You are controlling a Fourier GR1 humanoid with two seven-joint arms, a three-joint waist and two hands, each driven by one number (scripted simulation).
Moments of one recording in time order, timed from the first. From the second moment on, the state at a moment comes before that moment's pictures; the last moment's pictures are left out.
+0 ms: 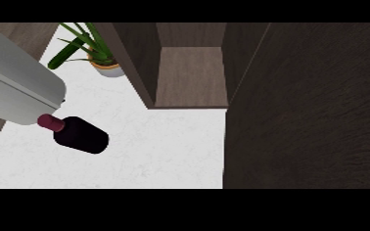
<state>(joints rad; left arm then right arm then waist) 0.08 0.37 0.54 -2.32 1.01 0.05 0.60 0.25 -0.19 0.16 -2.42 -0.32 0.15 0.34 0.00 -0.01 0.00</state>
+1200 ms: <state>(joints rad) 0.09 0.36 0.67 -2.25 0.96 0.02 0.59 0.23 -0.19 0.20 -2.44 -0.28 0.09 0.35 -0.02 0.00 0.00</state>
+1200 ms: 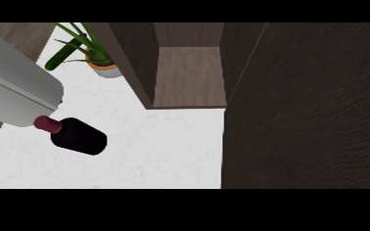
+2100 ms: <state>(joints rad) 0.05 0.25 0.50 -1.79 0.61 -0.25 0.27 0.23 -0.18 0.14 -2.41 -0.29 0.14 0.32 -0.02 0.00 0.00</state>
